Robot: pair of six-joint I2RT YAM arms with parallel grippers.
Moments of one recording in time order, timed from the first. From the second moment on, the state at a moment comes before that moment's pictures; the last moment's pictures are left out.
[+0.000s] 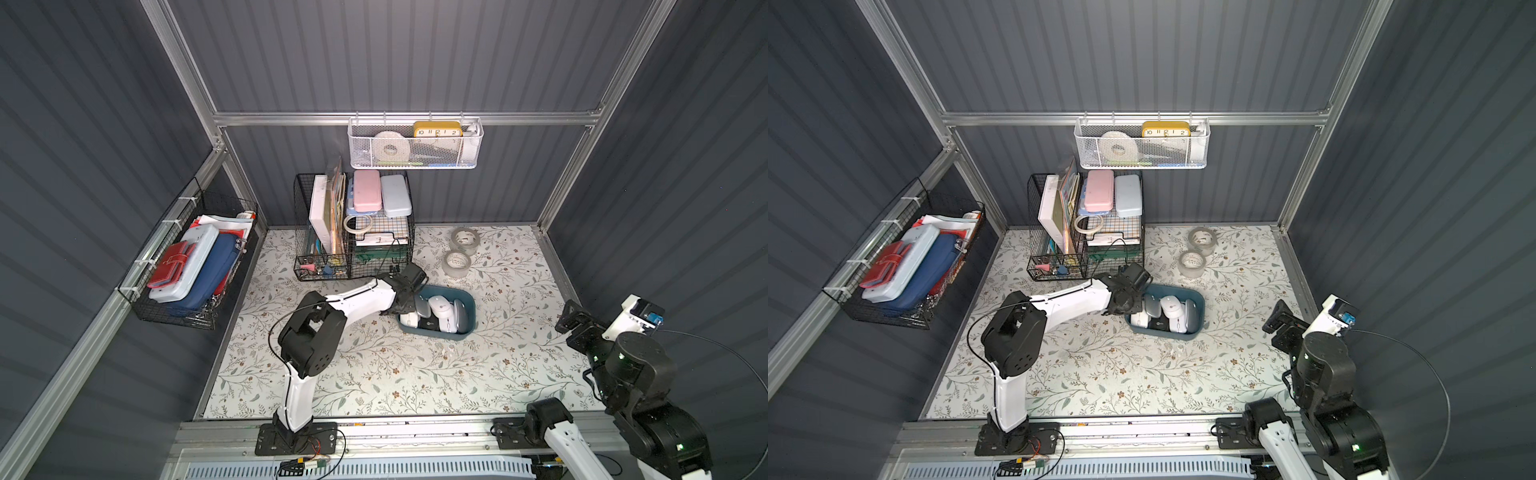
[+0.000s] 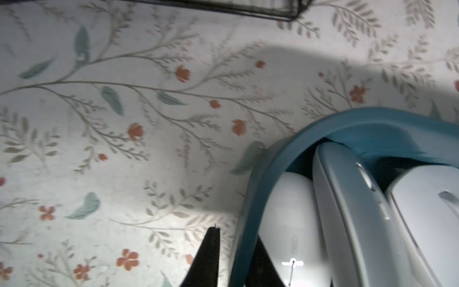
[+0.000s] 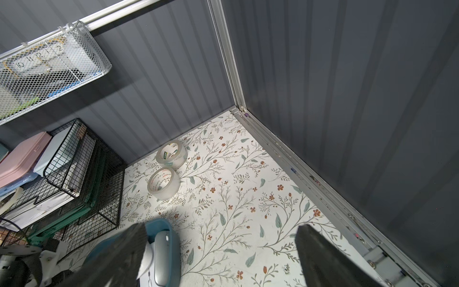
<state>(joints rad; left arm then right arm) -0.75 1.98 1.43 -0.65 -0.23 -0.71 0.20 0.40 1.01 -0.96 0.49 0.49</state>
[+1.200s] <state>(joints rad) -0.68 1.02 1.03 -0.82 -0.41 -0.61 0.68 1.53 1.32 -0.86 0.16 0.64</state>
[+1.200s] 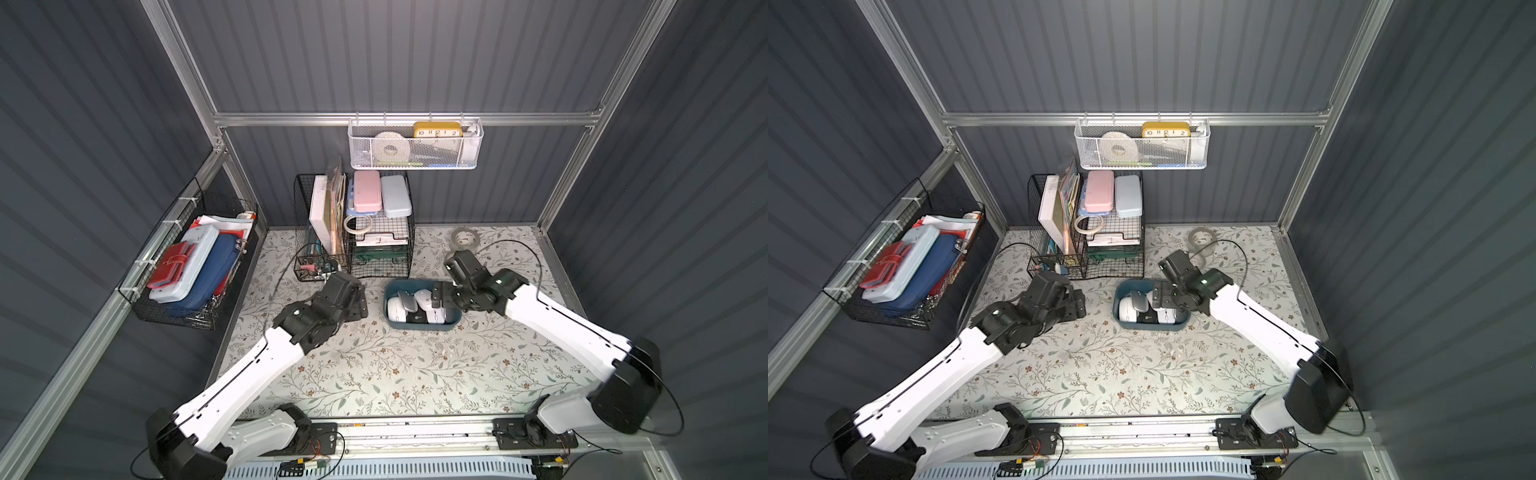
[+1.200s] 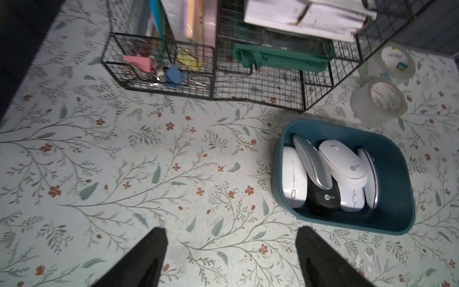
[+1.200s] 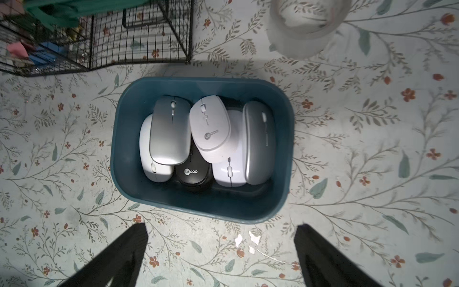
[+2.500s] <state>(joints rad) -0.68 0.74 0.90 -0.85 -0.56 -0.64 0.71 2.10 1.65 -0.79 0.01 0.77</state>
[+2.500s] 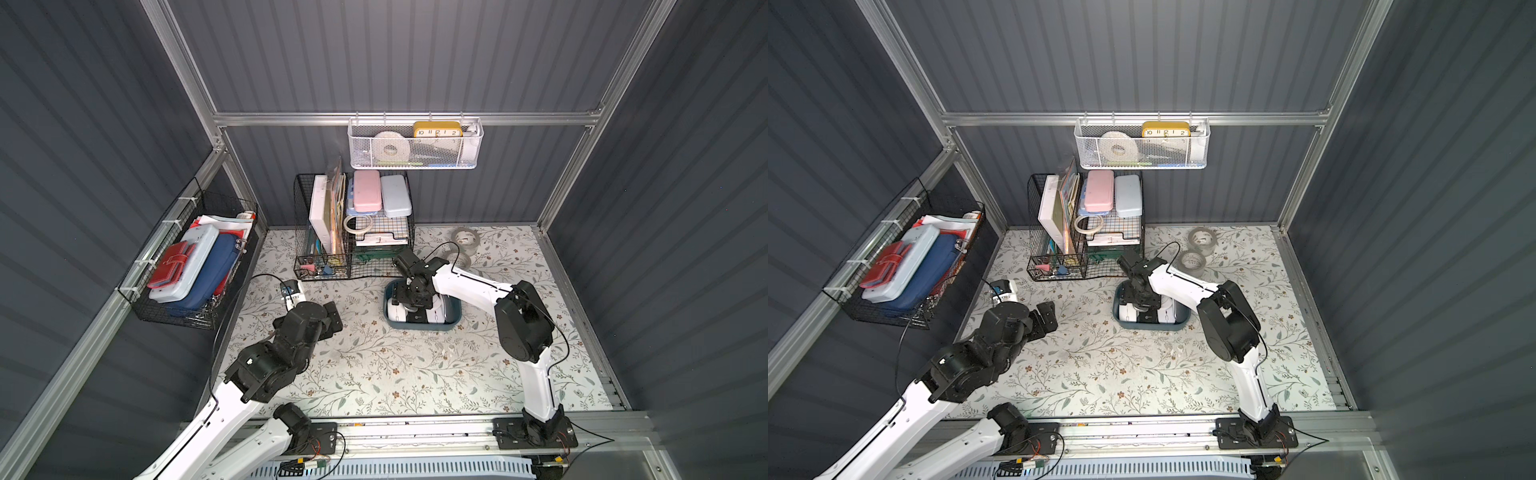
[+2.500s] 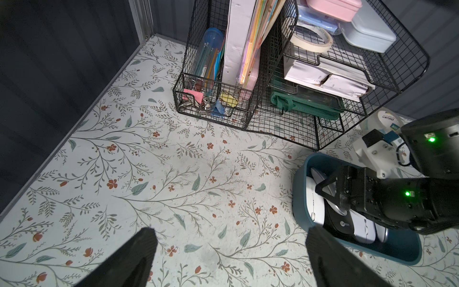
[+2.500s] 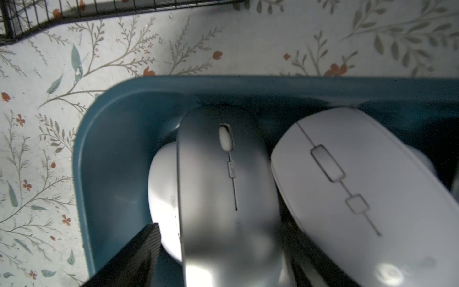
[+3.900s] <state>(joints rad) -0.68 0.74 0.90 -0.84 -0.56 -0.64 0.68 2.09 1.63 -0.73 -0.02 0.74</state>
